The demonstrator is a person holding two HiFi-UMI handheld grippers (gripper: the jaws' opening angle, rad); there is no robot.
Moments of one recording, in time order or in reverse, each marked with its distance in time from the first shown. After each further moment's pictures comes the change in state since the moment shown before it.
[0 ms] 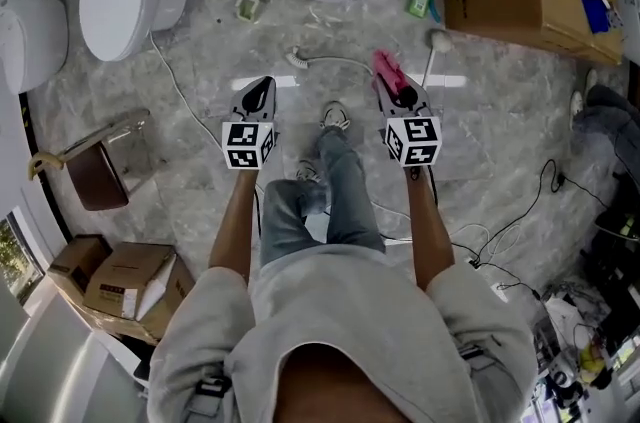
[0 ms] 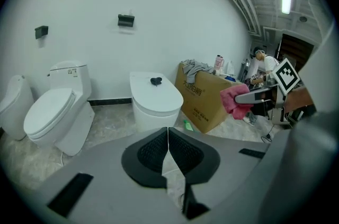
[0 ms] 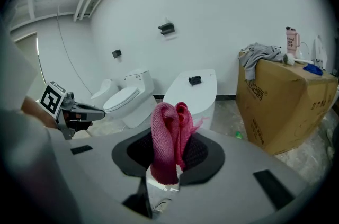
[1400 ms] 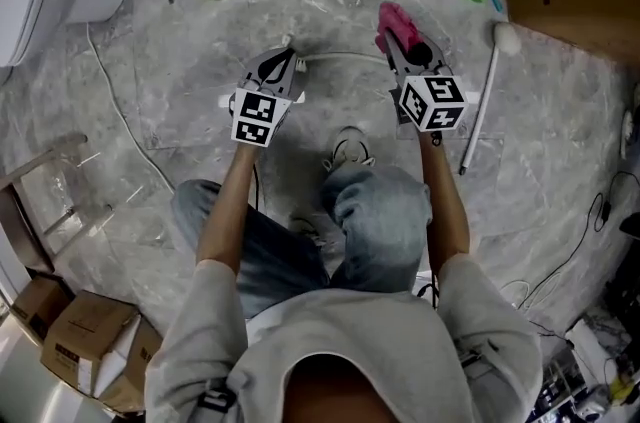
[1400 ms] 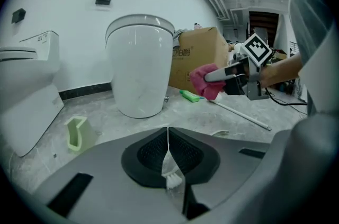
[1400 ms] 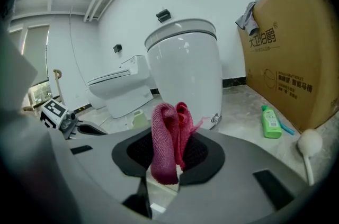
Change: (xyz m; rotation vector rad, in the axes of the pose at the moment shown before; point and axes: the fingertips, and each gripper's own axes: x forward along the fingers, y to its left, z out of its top) left arm 0.281 0.047 -0.302 0.275 -0.093 -0.134; right arm 0.280 -0.075 -0.257 -0.003 -0.202 0.063
